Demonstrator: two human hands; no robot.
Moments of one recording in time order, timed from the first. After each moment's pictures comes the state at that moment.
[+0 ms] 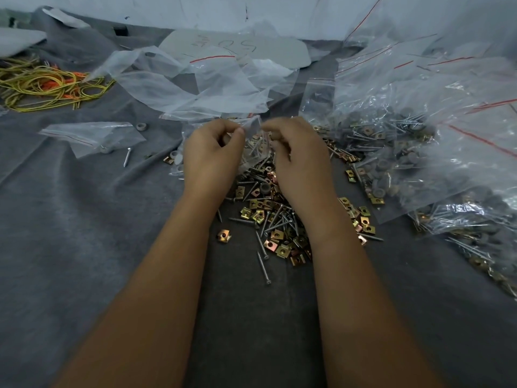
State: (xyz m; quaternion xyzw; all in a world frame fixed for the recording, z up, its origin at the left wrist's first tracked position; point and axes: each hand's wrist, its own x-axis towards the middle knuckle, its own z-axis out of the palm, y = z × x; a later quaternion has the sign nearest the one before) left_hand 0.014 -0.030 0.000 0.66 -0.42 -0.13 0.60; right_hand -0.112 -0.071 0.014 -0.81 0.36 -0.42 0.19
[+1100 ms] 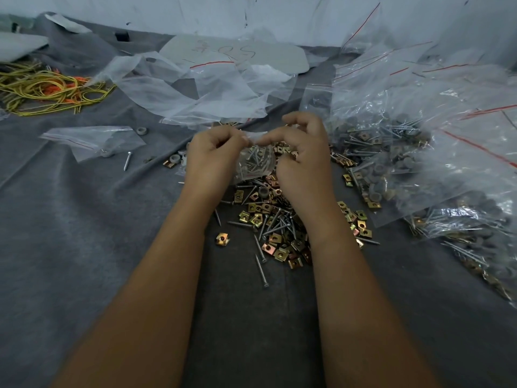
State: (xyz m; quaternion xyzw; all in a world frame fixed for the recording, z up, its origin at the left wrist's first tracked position) left_hand 0.014 -0.026 0.008 0.60 -0.44 -0.22 0.63; right_hand -0.114 -0.071 0.011 -0.74 0.36 -0.46 0.32
